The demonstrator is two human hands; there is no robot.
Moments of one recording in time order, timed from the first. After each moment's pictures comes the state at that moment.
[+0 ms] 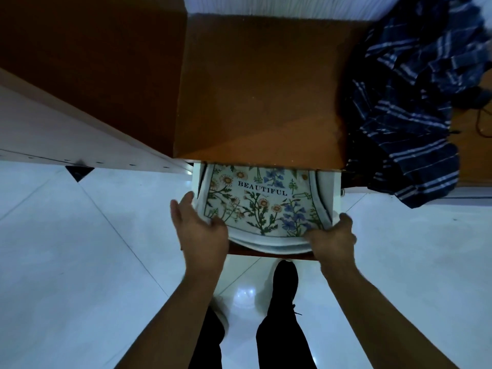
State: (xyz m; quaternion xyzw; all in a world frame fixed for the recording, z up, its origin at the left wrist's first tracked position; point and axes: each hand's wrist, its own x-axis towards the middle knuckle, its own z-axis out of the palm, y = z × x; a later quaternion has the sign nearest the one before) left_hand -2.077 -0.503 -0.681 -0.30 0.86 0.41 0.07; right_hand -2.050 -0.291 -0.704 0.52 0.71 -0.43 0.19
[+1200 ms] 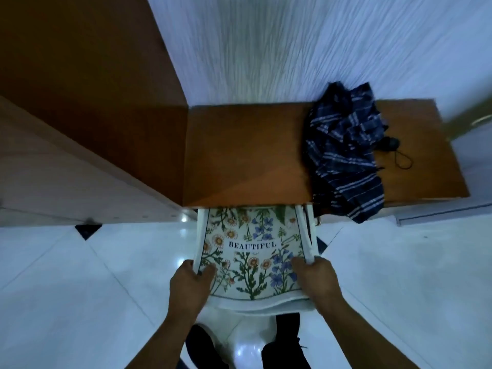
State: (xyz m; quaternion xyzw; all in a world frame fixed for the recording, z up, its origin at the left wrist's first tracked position) left_hand -2.056 -0.552 -0.626 -0.25 0.86 0.38 0.24; right_hand -2.019 -0.302 -0.628 0.48 0.71 -0.48 0.20
